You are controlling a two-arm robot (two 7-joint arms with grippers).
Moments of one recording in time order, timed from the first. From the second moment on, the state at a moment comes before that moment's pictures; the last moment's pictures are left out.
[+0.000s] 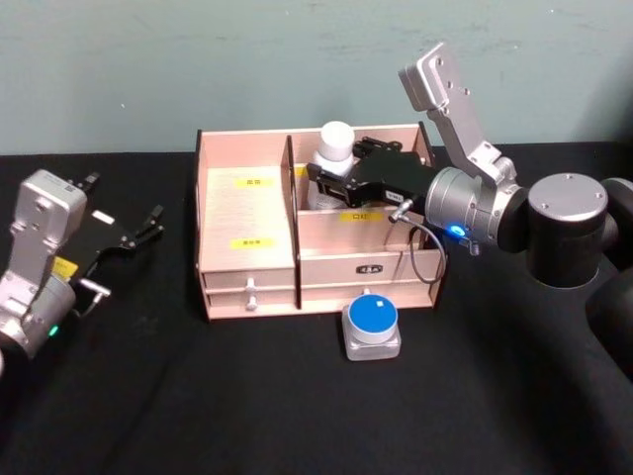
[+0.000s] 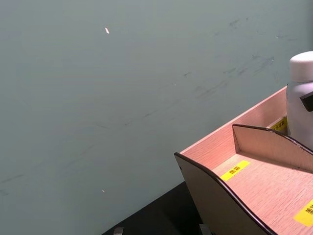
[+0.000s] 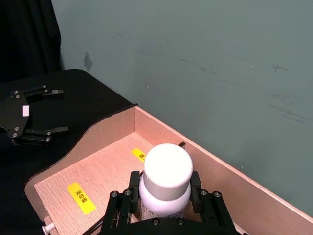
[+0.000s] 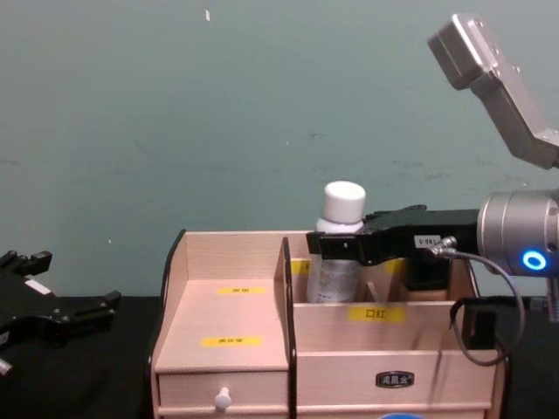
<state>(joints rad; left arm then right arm) -0.20 0.60 0.45 -1.41 -0.25 -0.12 0.03 0.52 0.32 -0.51 -1.32 0.32 0.26 0.44</state>
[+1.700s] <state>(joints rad) -0.20 0.60 0.45 -1.41 -0.25 -0.12 0.03 0.10 0.62 -0.33 -1.93 0.45 0.41 0.37</state>
